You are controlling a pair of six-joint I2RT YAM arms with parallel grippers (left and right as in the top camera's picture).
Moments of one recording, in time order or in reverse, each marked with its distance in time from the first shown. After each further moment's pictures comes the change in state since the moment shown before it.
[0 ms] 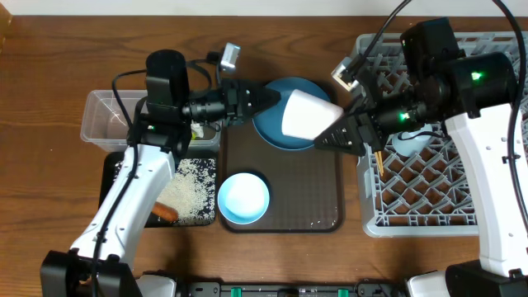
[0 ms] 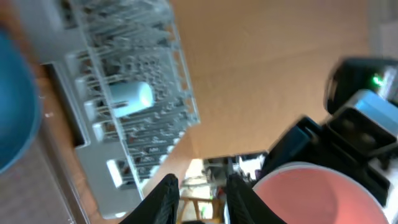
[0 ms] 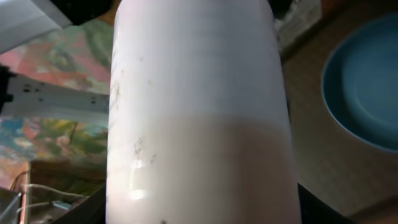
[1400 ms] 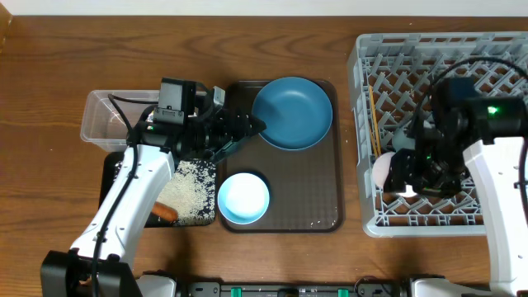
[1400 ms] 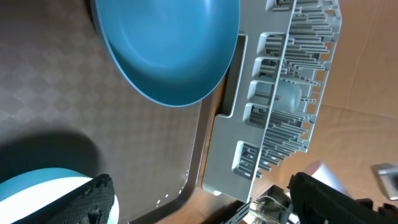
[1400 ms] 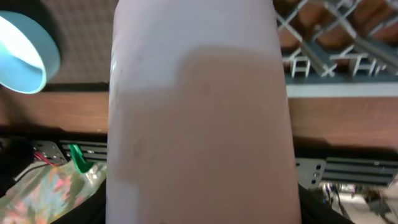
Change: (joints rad) left arm 0.002 0.000 -0.005 -0.630 -0.420 0.274; right arm -0.171 -0.180 -0.429 -0.108 0.693 0.558
